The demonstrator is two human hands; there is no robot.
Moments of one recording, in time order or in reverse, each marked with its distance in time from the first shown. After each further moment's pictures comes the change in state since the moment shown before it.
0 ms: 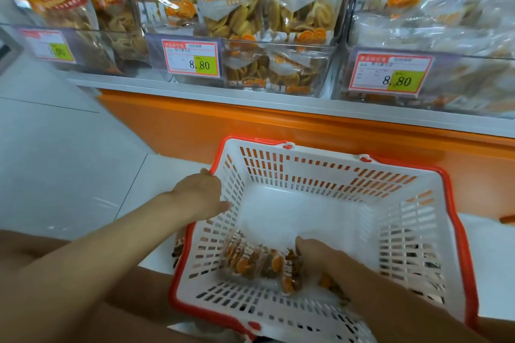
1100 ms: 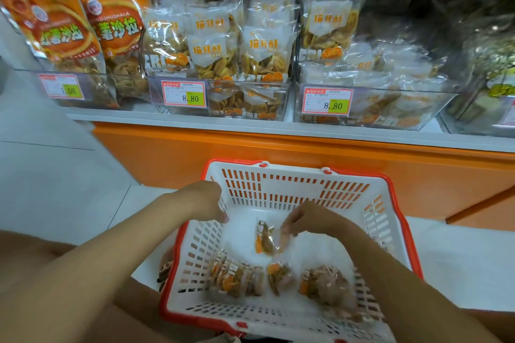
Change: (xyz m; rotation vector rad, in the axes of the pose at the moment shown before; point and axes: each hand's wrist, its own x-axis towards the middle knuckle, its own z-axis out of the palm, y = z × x) left_hand -0.021 0.014 -0.020 -0.132 0.024 0.155; right_hand -0.104 0.000 -0.102 0.597 0.308 -0.206
